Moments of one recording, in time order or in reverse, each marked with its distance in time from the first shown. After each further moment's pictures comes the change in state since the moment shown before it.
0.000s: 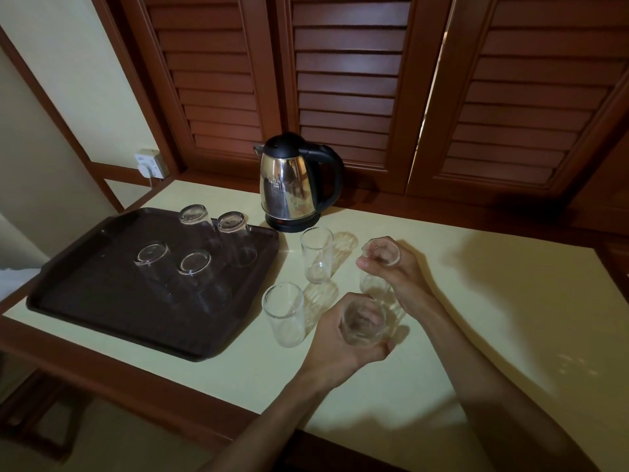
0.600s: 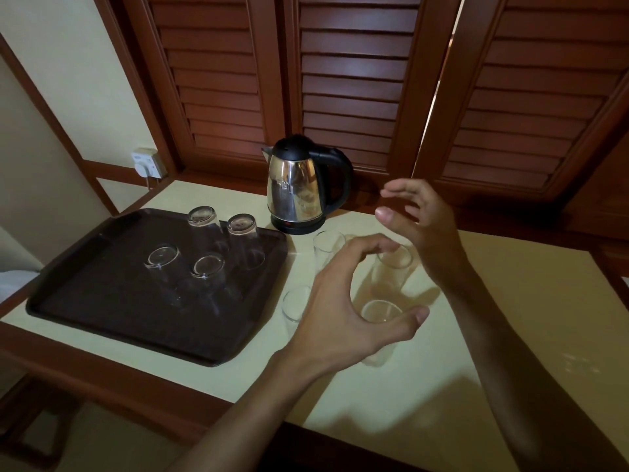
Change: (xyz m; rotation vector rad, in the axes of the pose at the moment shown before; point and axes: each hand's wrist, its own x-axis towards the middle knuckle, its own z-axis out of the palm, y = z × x) left_hand -0.002 0.109 -0.035 0.217 -0.029 0.394; right_hand -0.004 -0.116 0.028 -0.386 0.106 -0.265
